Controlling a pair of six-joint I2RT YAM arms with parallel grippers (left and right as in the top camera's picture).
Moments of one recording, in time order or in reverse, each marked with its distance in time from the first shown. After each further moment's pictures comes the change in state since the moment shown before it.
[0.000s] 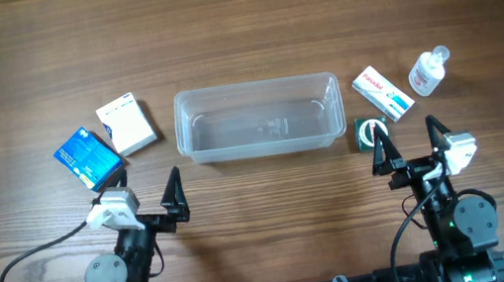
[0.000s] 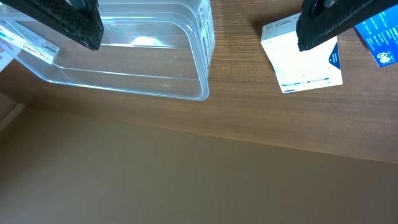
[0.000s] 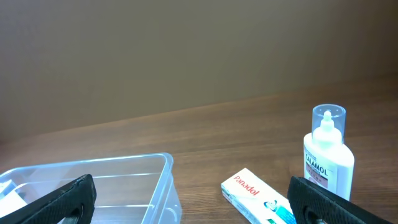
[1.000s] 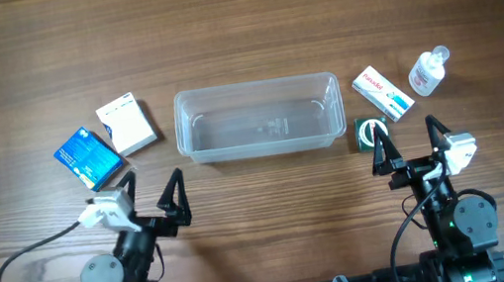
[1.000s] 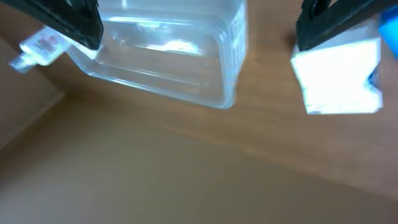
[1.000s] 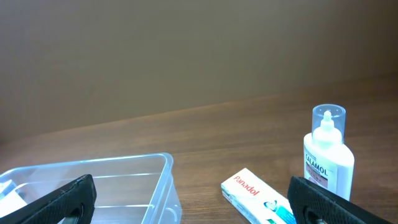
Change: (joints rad) left arm 0.000 0.003 0.083 -0.117 0.053 -0.172; right arm 0.000 0.000 0.000 0.000 0.000 0.000
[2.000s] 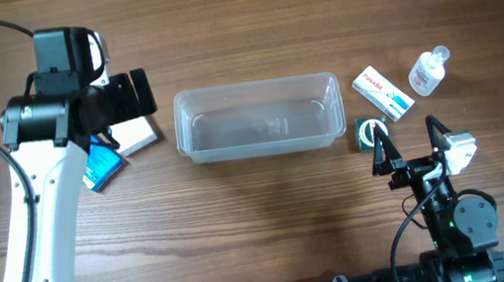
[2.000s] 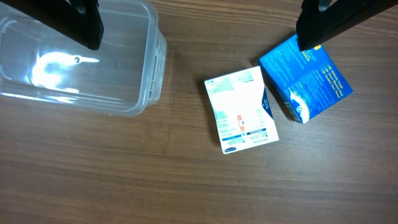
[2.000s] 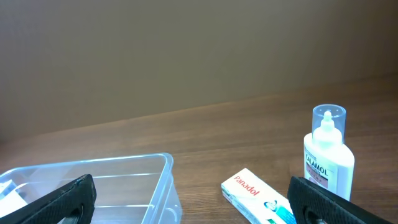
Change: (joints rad) left arm 0.004 1.447 1.347 -0.852 -0.227 0.216; right arm 0.000 -0.001 0.000 0.000 0.000 0.000
